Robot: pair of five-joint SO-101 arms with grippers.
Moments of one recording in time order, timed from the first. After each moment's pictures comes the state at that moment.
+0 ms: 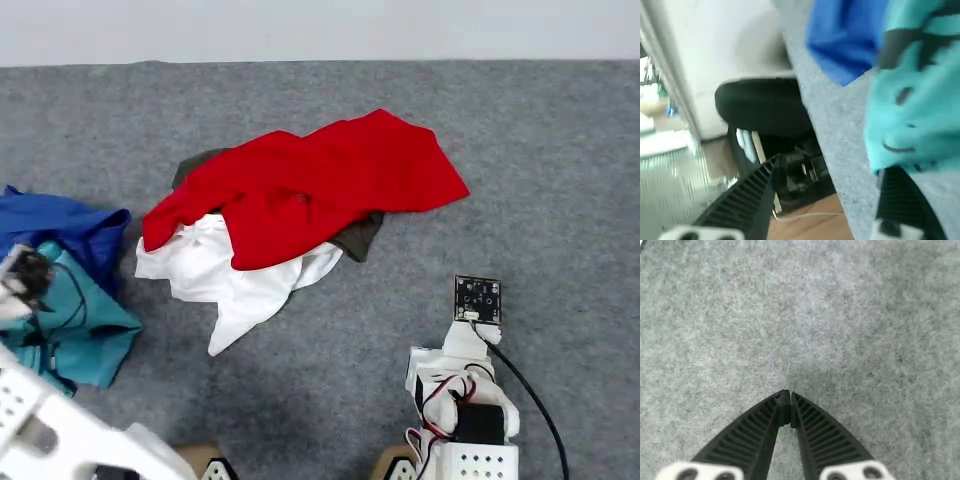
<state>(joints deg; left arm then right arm) -61.2 -49.0 52.2 40.4 -88.8 0.0 -101.6 96.0 73.8 -5.1</state>
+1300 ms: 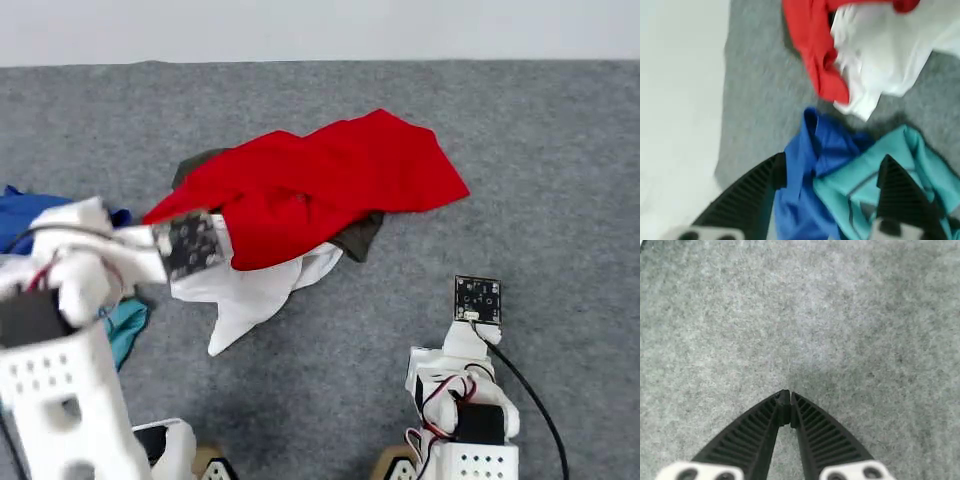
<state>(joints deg) -14.8 -38.4 17.8 85.4 -76.3 0.0 -101.6 96.0 73.8 -5.1</state>
